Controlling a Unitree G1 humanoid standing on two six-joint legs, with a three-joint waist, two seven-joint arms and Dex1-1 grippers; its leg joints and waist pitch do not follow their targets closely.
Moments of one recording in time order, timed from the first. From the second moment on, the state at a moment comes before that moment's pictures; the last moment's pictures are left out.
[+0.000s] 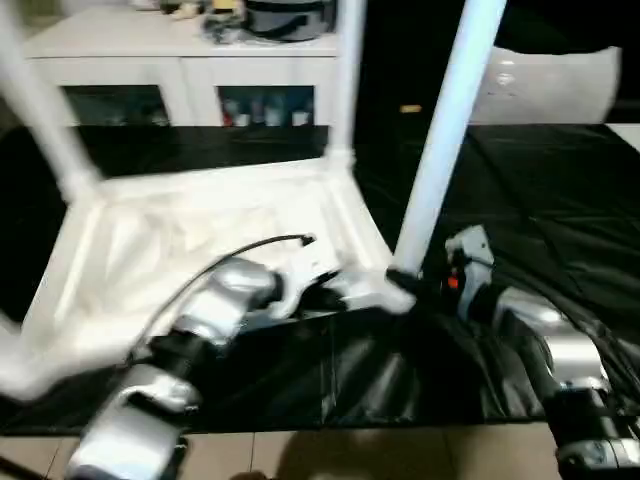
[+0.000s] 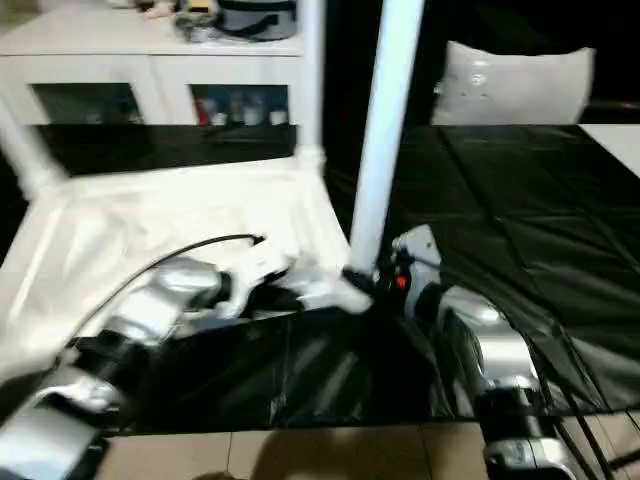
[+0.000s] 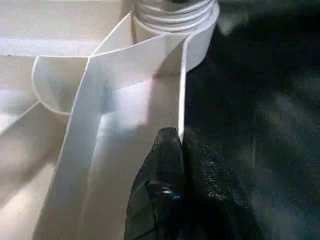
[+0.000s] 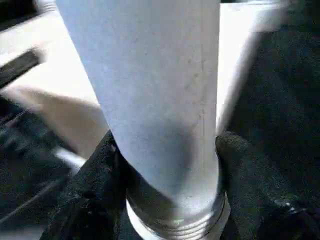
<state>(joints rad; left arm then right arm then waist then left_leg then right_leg) -0.64 0.15 -0.30 0.60 0.10 0.32 -0.94 -0.38 -0.27 -0.04 0.39 0.23 0.36 0.70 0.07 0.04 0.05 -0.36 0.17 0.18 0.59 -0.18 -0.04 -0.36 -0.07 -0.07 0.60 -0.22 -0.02</state>
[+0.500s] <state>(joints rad) -0.66 0.11 -0.31 0.59 0.13 0.34 -0.82 -0.43 -0.22 -0.09 0.47 0.23 0.26 0.61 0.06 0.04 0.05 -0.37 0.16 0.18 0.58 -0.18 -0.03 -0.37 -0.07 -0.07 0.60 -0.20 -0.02</state>
